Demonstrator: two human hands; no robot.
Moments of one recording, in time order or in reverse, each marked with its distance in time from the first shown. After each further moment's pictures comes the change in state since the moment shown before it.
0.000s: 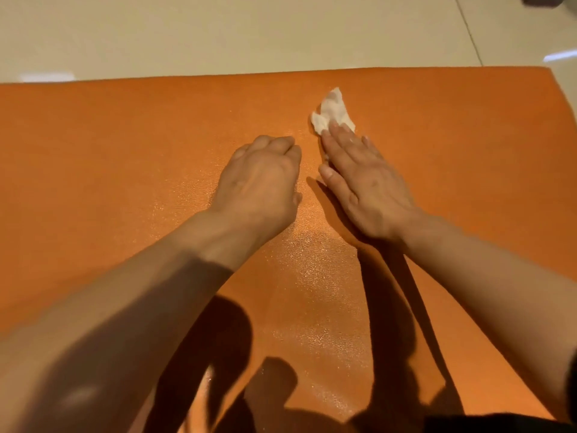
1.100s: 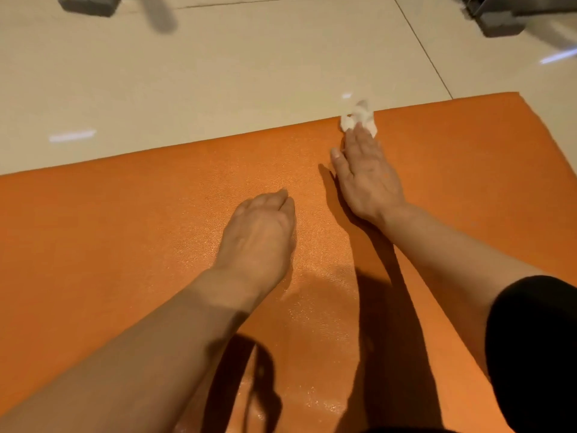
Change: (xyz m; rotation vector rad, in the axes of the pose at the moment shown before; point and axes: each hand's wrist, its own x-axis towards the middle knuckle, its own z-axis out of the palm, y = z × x) left_hand 0.005 0.021 -0.005 0.037 -0.088 0.012; right_hand 0.048 0.039 -0.020 0.118 0.081 0.378
